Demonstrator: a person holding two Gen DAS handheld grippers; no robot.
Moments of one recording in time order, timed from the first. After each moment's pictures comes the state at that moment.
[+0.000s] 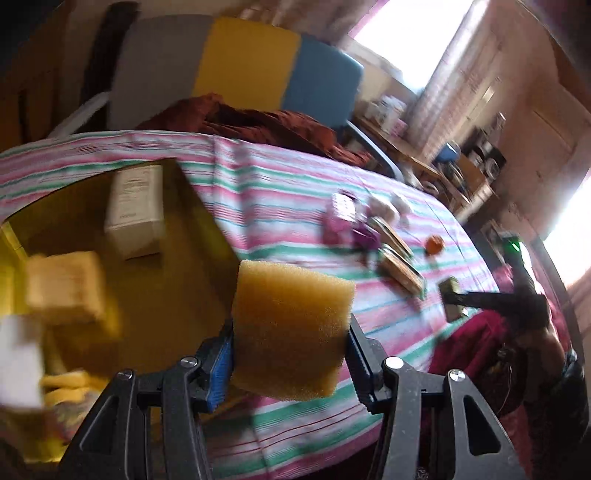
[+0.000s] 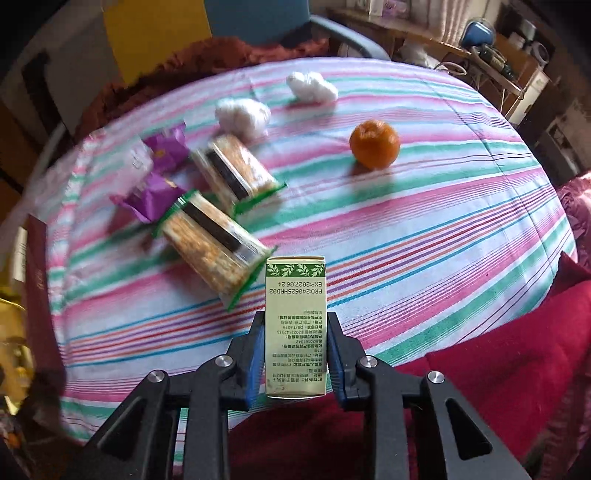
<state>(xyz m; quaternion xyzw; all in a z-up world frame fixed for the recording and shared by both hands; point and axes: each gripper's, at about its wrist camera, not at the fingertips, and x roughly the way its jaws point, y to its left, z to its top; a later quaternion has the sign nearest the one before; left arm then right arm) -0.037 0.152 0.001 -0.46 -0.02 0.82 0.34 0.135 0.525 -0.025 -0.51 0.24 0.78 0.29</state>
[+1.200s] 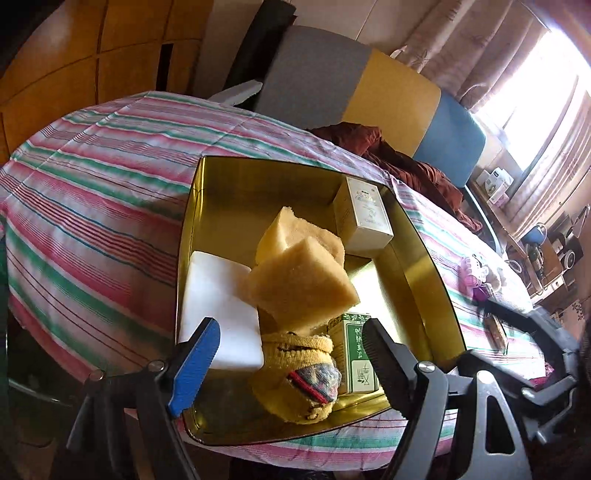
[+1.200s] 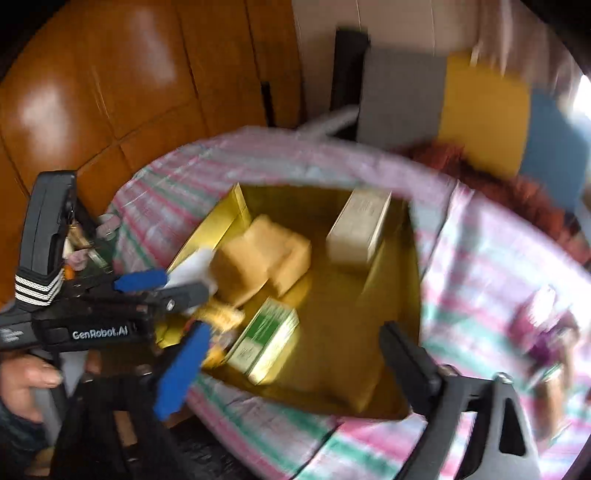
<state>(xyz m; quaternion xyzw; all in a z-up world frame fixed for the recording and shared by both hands) -0.055 -0.006 -0.017 -0.46 -0.10 0.87 0.14 -0.015 0.182 0.027 -0.36 -0.03 0.93 -0.08</state>
